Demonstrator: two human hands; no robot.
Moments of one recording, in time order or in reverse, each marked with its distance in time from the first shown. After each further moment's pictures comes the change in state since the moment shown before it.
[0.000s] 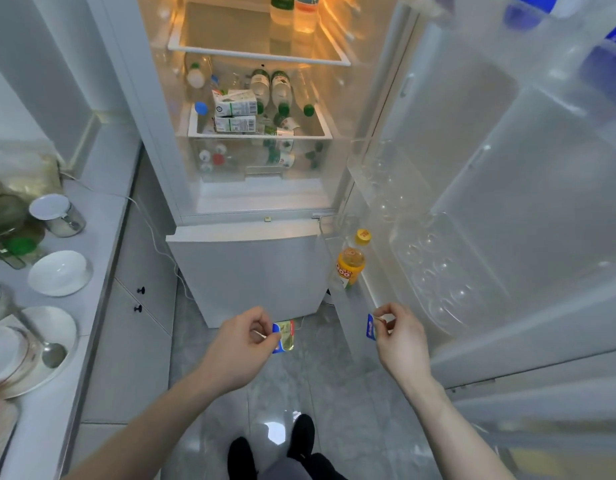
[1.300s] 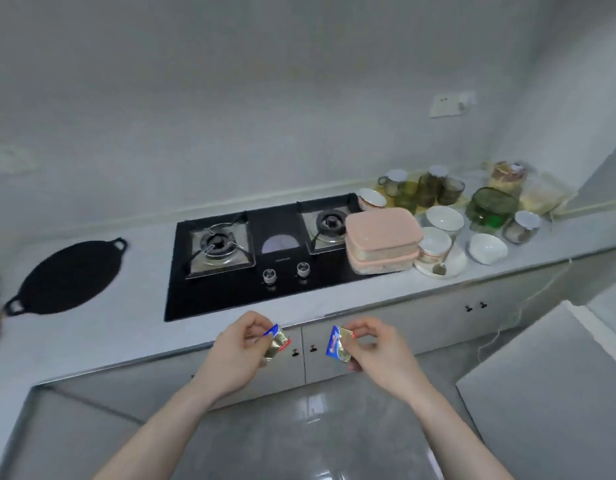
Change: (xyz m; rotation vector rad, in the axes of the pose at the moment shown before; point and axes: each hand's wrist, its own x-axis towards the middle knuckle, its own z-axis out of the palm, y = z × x) left_hand -0.461 -0.065 0.086 -0.519 1.366 -0.707; right_hand -0.304 -0.165 0.053 0.106 -1.567 -0.879
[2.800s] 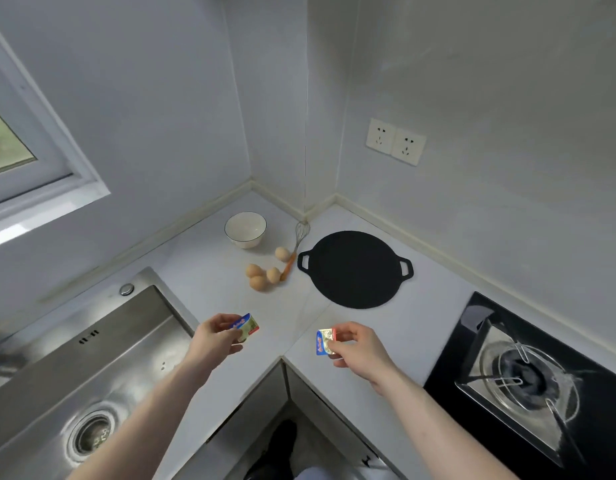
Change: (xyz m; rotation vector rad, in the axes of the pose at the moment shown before) left_hand -0.002 -0.358 -0.464 -0.713 1.018 -0.577; right_hand 0.187 -0.191 0.620 -0.341 -0.920 -0.062
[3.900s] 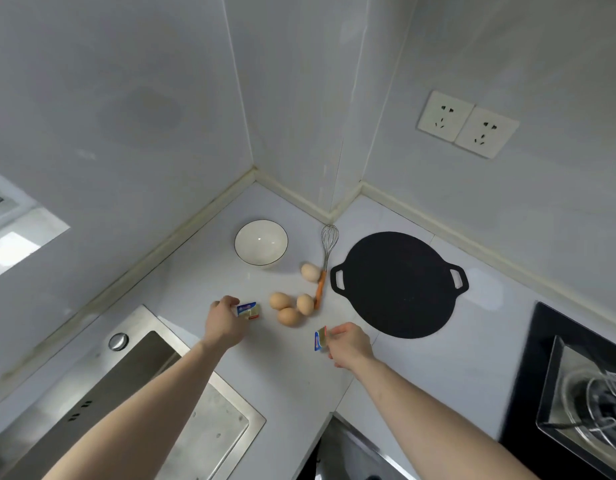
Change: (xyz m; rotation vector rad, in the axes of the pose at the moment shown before) left_hand 0.279 0.024 -0.034 0.759 0.021 0.051; right_hand 0.219 -0.030 0.132 -0.188 0.216 0.370
